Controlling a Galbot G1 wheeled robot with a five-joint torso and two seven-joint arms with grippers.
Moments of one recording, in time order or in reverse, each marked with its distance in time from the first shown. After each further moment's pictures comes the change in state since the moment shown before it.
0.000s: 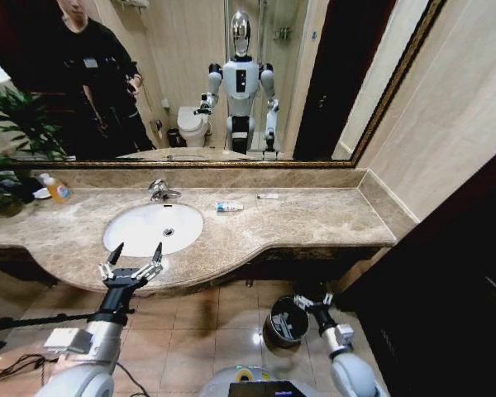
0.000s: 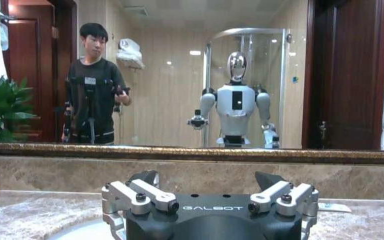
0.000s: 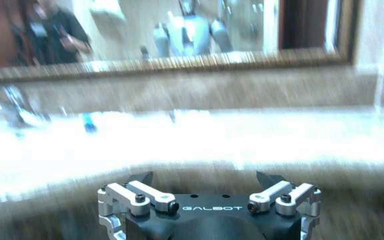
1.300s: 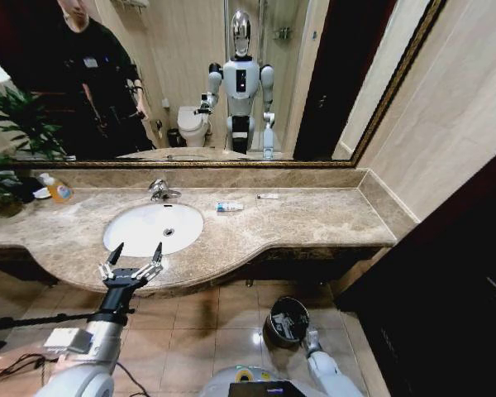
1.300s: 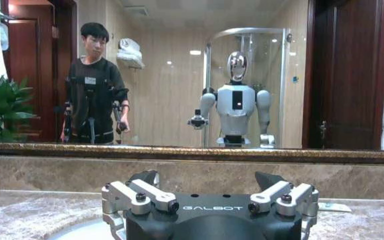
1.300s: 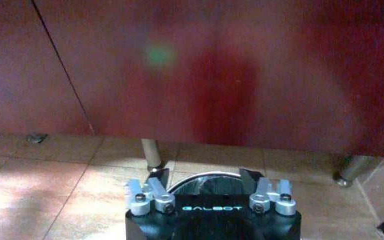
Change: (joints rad) left arm 0.000 0.000 0.000 0.000 0.000 0.000 0.000; right arm 0.464 0.160 -0.072 -1.206 -0.113 0.191 -0.156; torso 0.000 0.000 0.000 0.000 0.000
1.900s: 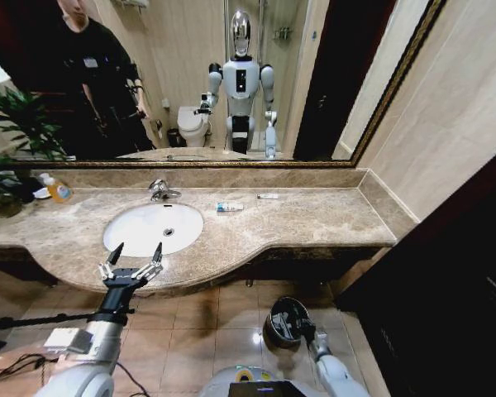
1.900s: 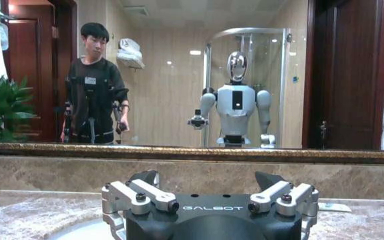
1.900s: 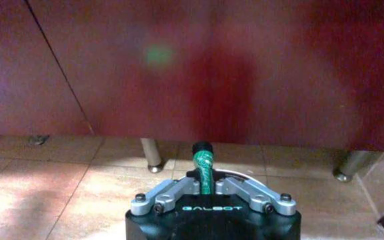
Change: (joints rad) left arm 0.000 0.000 0.000 0.000 0.000 0.000 0.000; right arm -0.002 -0.009 0.001 0.005 0.029 -0.015 -0.023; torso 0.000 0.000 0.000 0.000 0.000
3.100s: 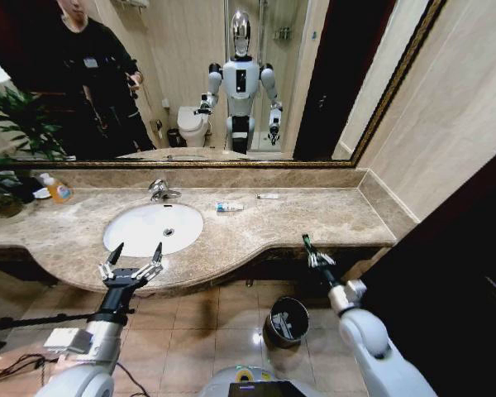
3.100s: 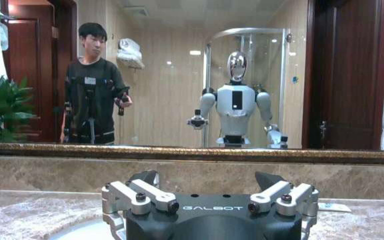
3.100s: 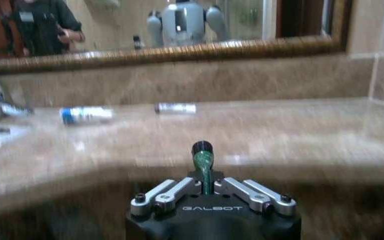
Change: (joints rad) left arm 0.000 0.000 0.000 0.000 0.000 0.000 0.000; right arm -0.422 -0.204 0.169 1.103 0.197 -0.243 0.089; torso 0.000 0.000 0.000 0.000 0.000
